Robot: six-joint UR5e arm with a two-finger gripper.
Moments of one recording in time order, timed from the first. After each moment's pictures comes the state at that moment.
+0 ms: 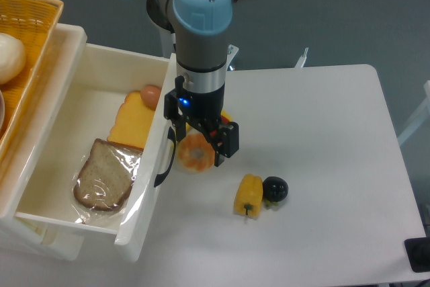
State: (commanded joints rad) arm 2.37 -1.80 -1.53 -1.13 1.50 1.03
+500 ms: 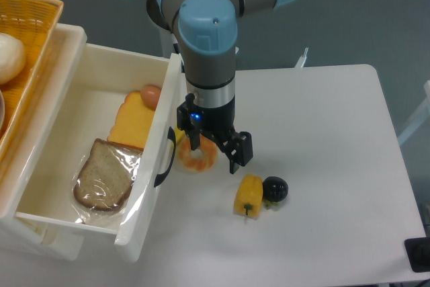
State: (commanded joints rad) arm 2.37 -1.84 -1.52 -1.13 1.60 1.01
